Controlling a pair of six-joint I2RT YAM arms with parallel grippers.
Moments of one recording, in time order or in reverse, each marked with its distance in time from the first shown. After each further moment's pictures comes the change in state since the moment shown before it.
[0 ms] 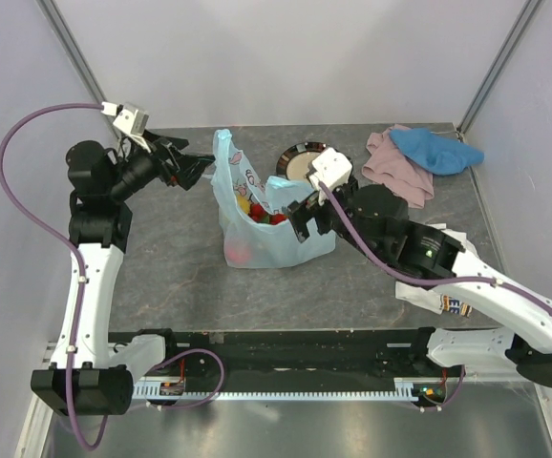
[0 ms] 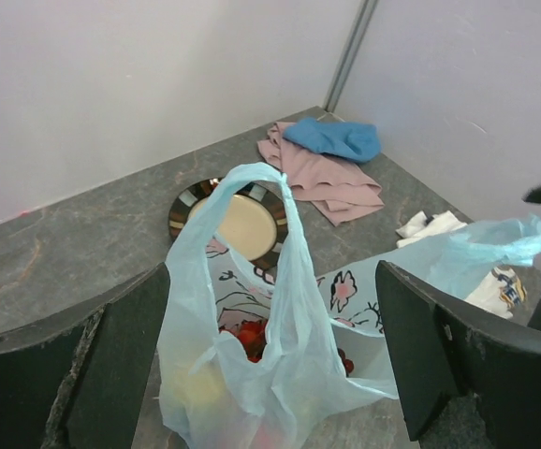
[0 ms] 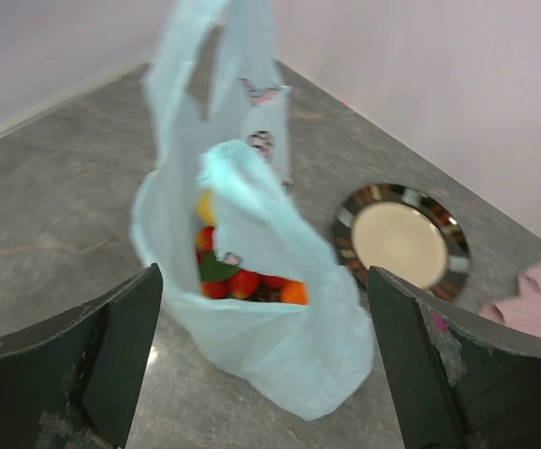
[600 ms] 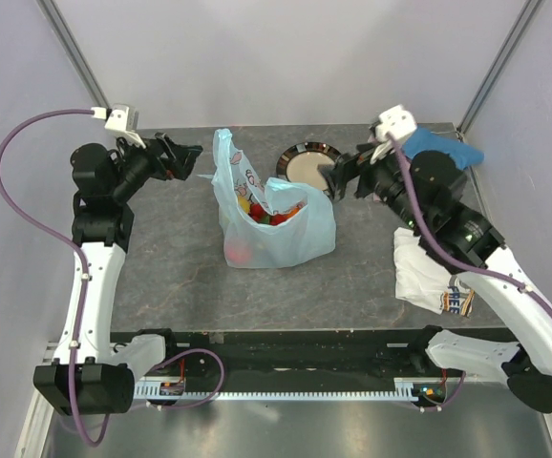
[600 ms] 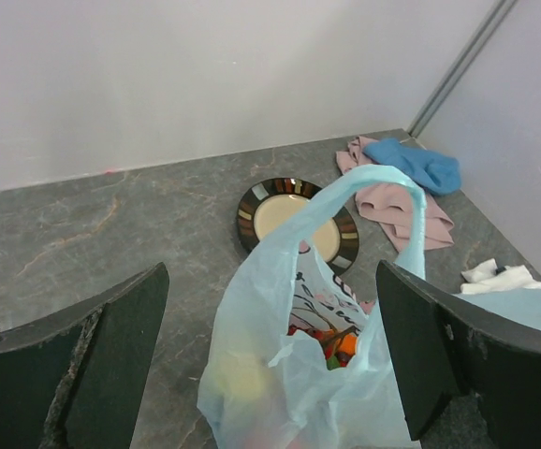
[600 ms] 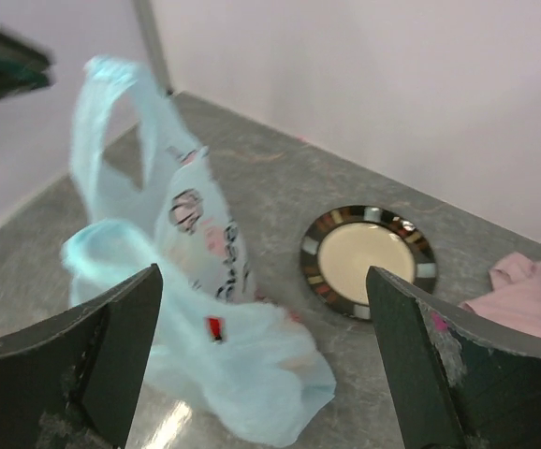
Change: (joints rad) left arm 0.012 0.000 -0.047 0.004 -0.241 -0.028; right arm -0.268 -0.074 0.058 -0.020 -0.252 0.071
